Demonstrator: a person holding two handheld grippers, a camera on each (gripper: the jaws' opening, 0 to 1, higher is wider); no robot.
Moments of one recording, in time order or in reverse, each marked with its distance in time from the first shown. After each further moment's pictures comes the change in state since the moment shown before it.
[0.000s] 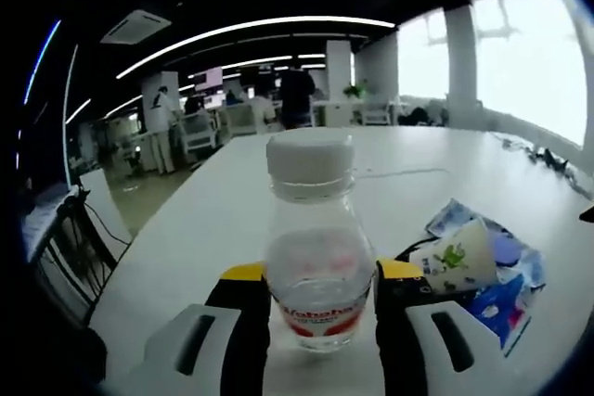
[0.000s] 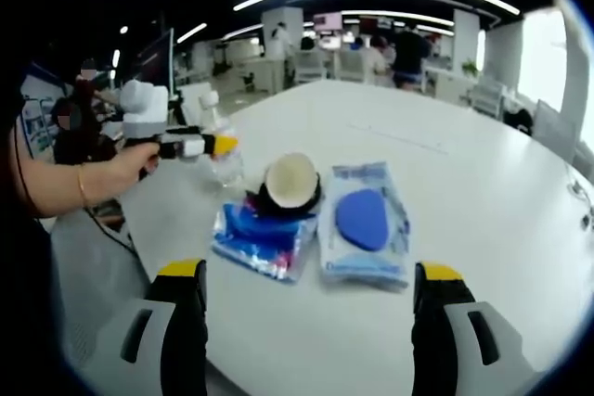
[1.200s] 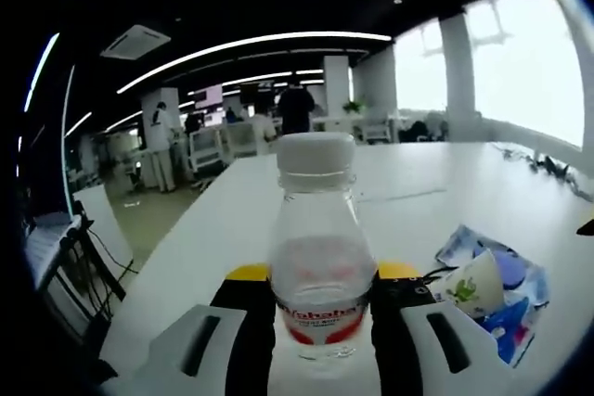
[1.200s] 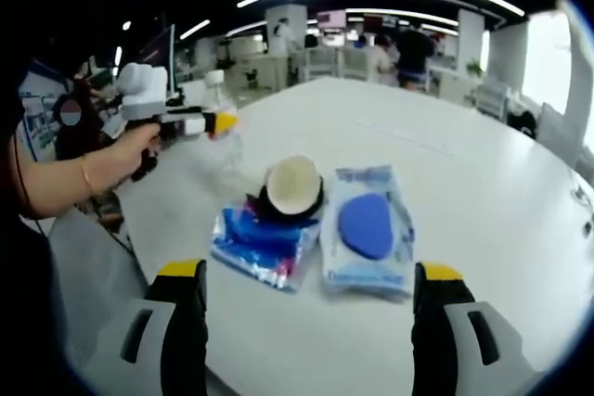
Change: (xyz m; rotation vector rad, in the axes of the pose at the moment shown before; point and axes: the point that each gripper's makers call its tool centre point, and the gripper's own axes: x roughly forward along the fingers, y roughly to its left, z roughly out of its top) left arm 0.010 0.017 0.043 0.018 -0.084 -0.010; right arm 0.011 0.002 0.009 -0.013 0.014 0.015
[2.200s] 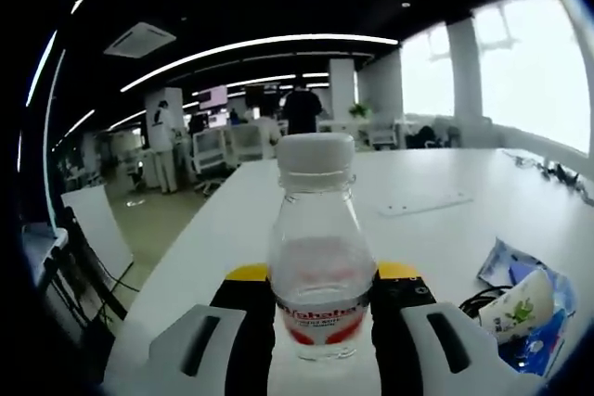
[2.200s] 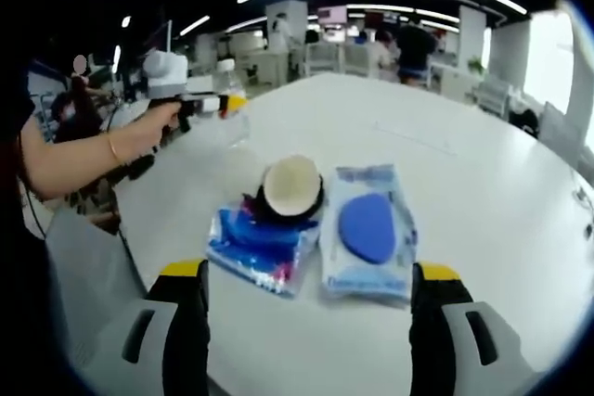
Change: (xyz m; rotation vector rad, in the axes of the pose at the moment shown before) left arm 0.055 0.049 0.009 -0.018 -0.013 0.009; right arm 0.010 -0.002 0.002 -0.003 0.015 -0.003
